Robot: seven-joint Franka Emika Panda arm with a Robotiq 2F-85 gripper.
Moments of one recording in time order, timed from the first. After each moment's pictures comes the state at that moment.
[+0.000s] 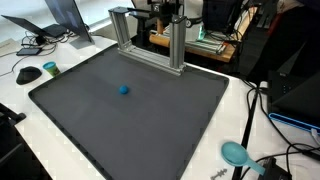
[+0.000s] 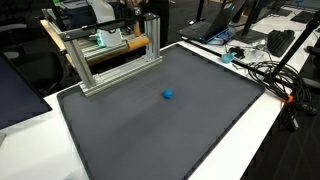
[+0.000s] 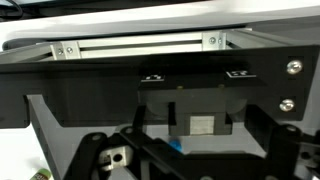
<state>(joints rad) -0.02 -0.62 0.05 -2.64 -0.08 2.07 0.14</state>
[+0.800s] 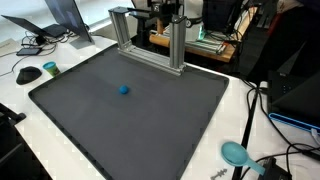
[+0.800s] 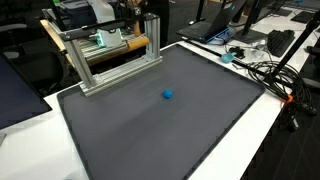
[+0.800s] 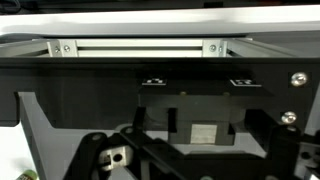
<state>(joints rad) -0.02 -0.59 0.04 -2.64 -0.07 2.07 0.07</state>
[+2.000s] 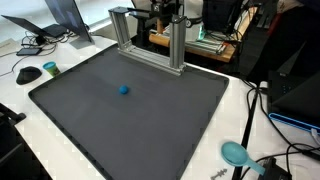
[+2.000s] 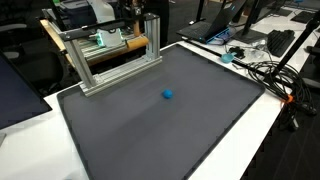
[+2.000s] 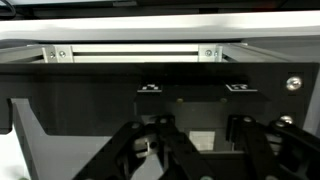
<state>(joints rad) -0.02 -0.58 0.03 -2.64 -0.05 2.05 0.07</state>
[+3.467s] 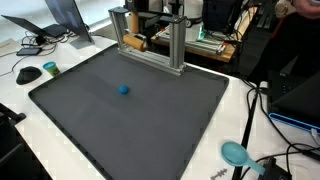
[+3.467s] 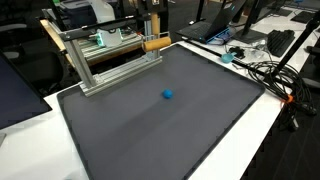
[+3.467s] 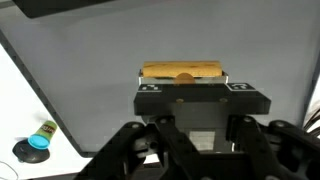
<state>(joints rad) -0.06 -0.37 0.05 -2.39 -0.07 2.26 0.25</state>
